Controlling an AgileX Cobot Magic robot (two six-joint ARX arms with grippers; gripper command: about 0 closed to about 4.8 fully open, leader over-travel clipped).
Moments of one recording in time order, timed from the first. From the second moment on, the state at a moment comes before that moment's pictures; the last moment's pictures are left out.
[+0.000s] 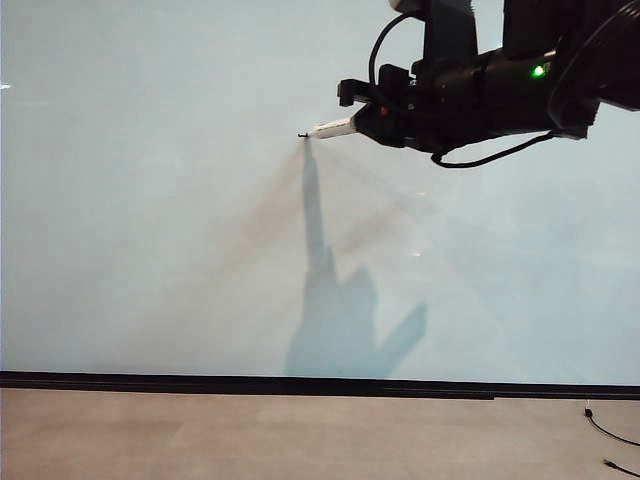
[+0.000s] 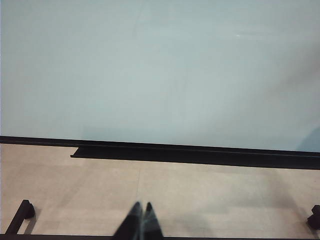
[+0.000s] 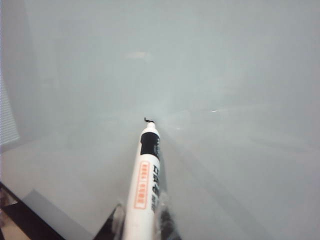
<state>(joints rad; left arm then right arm) 0.00 0.00 0.00 -0.15 0.02 -0.01 0.56 1.61 0.64 1.11 -0.04 0.02</state>
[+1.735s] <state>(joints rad) 0.00 0.00 0.00 -0.15 0.02 -0.01 0.59 1.48 0.68 0.65 -0.08 -0.30</state>
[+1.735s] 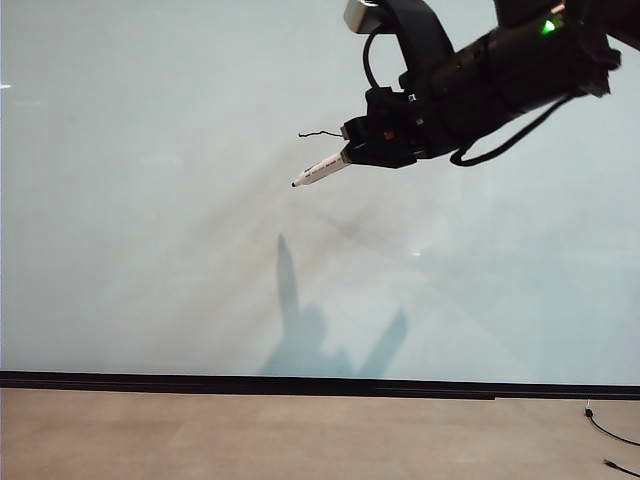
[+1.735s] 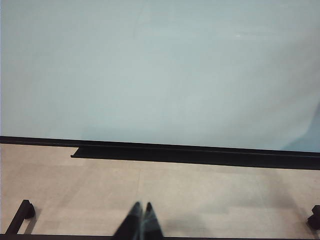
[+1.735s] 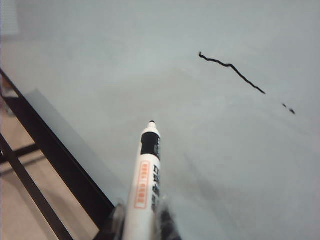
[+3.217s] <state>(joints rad) 0.00 0.00 0.00 -0.15 0.02 -0.01 0.58 1.55 0.78 0.58 -0.02 -0.37</state>
